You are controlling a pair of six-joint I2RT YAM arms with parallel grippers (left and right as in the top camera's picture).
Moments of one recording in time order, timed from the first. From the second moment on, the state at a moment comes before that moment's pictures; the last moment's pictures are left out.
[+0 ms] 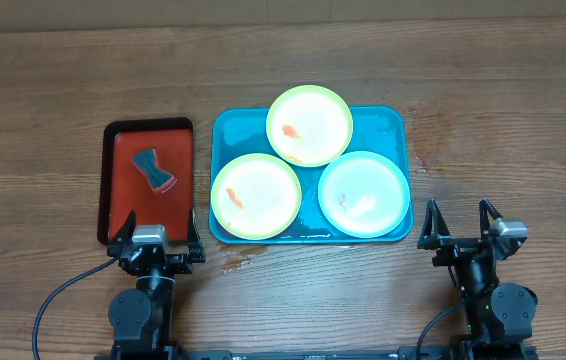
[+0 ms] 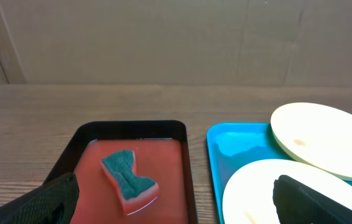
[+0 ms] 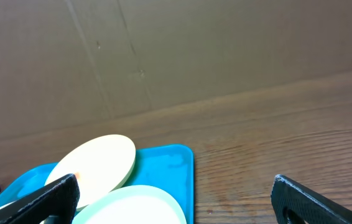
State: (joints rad) left arm 0.01 0.02 0.01 -0.08 -0.01 -0.02; right arm 0.04 0.01 0.02 -0.04 -0.05 0.25
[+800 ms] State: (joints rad) left arm 0.01 0.01 0.01 0.56 0.23 -0.20; right arm 0.04 0.01 0.02 -0.03 -0.04 0.25
